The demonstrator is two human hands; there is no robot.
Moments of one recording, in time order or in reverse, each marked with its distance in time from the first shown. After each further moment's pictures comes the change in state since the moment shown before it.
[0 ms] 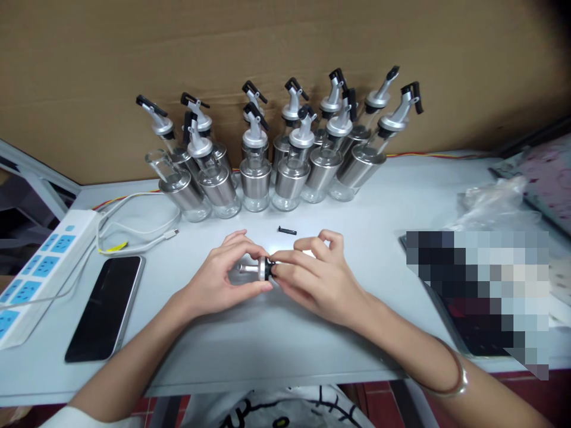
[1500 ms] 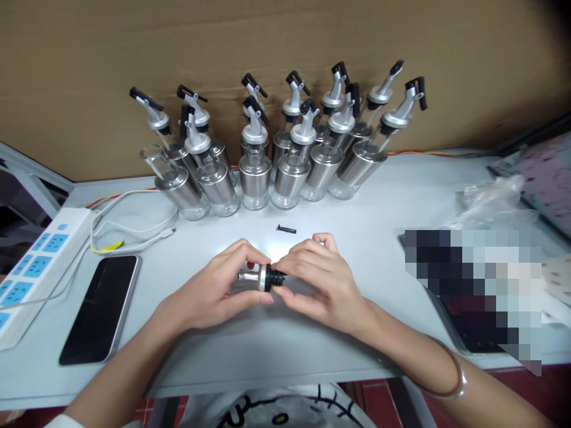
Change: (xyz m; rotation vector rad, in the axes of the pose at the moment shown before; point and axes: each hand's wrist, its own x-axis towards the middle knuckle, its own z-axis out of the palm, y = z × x) left_hand -0.007 0.015 -0.009 -0.084 -0.215 -0.078; right_hand 0.001 -0.007 0.001 0.343 0.085 0.160
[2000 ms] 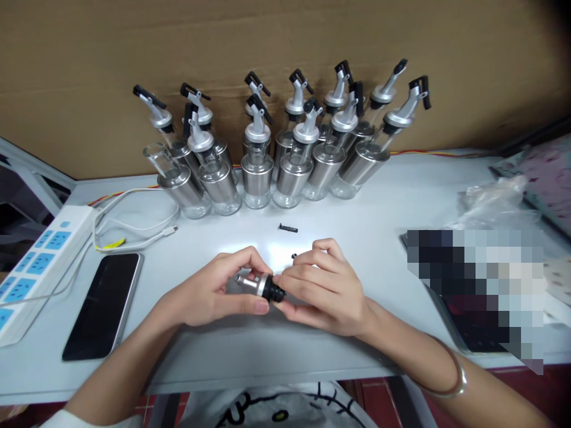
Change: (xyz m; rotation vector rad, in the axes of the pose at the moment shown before) left_hand 0.002 0.005 -0.008 -0.357 -0.165 -0.229; right_hand -0.003 0.002 -0.001 -0.101 0.034 -0.247
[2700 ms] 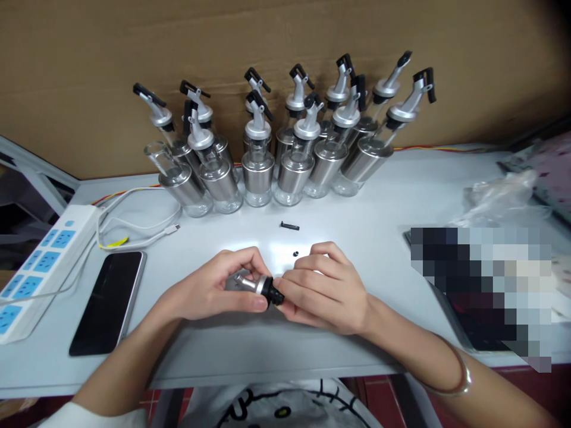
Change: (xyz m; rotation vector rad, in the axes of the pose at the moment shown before) left_hand 0.002 0.003 -0.001 -0.135 -0.041 -0.039; right_hand 0.000 0.002 -0.001 -0.129 -0.013 -0.130
